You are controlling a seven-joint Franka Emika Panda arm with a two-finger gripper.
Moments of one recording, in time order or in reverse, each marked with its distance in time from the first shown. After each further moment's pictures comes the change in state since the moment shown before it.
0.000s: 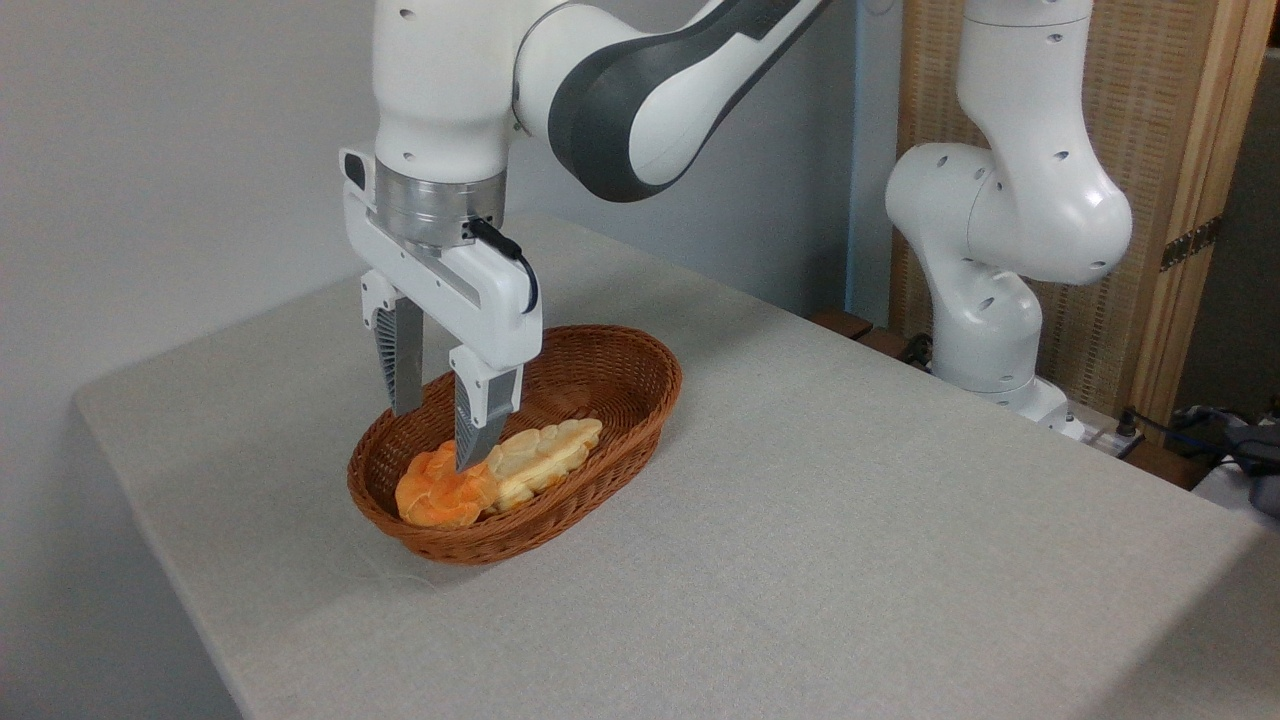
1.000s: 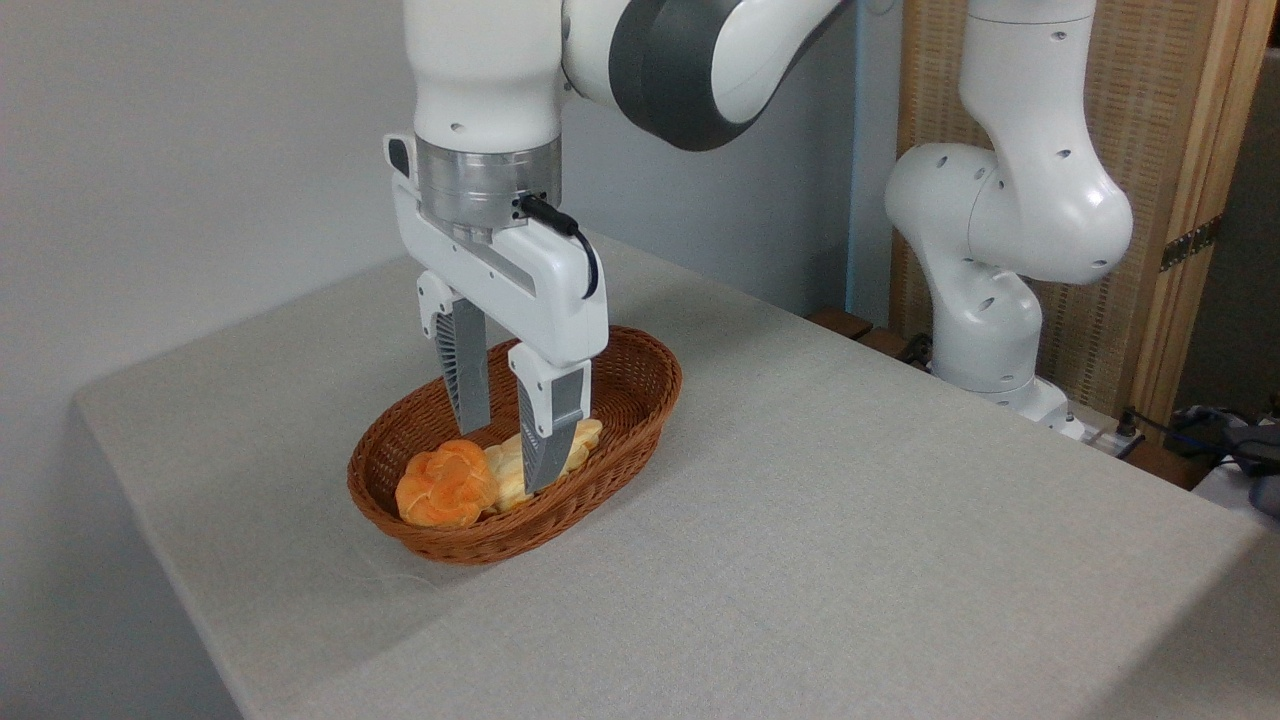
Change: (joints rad) arm 0.012 -0.029 0.123 0.072 0.102 -0.179 0.150
